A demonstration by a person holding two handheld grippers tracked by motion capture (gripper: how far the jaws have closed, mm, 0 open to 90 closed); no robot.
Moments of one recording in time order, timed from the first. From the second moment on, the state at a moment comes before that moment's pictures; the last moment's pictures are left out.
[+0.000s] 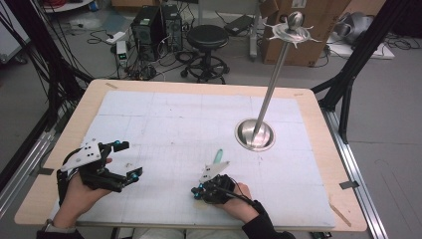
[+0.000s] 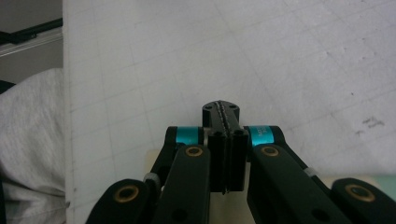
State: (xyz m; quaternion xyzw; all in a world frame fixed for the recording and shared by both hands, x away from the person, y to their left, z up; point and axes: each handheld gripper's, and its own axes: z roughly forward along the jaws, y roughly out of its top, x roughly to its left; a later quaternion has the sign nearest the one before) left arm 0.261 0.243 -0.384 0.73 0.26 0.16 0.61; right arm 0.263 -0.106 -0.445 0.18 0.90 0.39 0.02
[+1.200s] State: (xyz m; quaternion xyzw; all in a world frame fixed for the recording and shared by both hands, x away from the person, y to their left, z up) left arm 0.262 0.234 -0.379 0.73 0.25 0.16 0.62; right arm 0.272 -0.193 -0.435 0.29 0.87 0.40 0.08
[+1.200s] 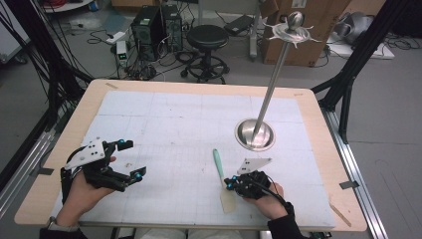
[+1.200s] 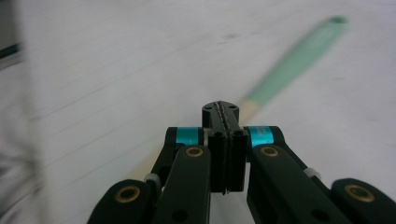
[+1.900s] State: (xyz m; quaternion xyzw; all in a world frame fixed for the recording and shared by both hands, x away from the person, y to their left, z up) left arm 0.249 0.250 -0.378 0.73 0.26 0.18 0.61; right arm 0.311 -0.177 -0.450 0.34 0.84 0.40 0.12
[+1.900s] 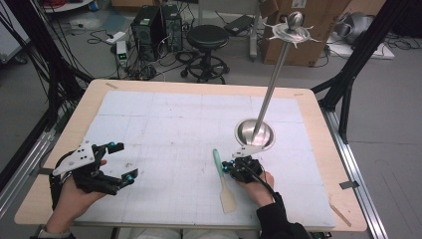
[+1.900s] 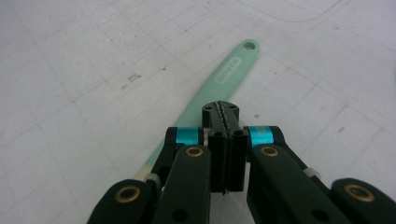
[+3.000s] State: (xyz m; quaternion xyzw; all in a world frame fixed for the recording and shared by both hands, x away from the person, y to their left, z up) left arm 0.252 0.249 -0.382 0.73 0.26 0.17 0.61; right arm 0.288 -0.108 -0.443 0.21 0.90 0.39 0.02
